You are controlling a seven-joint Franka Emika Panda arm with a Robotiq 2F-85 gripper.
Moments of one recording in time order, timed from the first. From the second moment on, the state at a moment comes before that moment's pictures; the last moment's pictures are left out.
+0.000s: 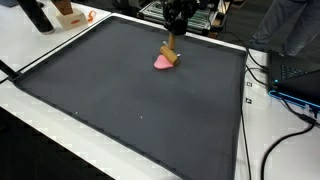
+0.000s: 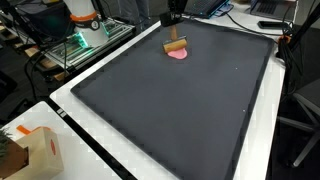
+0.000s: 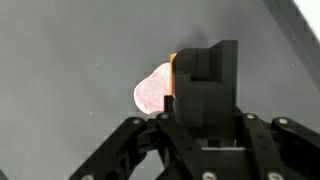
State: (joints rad) arm 0.23 -0.01 0.19 -2.33 -0.28 2.19 -0.37
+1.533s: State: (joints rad) arm 0.23 0.06 0.20 -2.27 -0.36 2.18 -0.30
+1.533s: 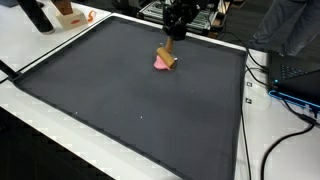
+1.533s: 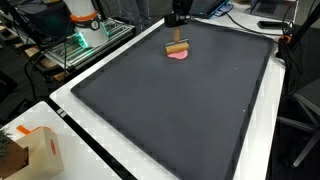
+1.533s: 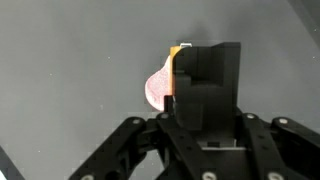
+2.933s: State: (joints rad) arm 0.18 0.07 0.16 -2.27 -0.51 2.25 -0.17
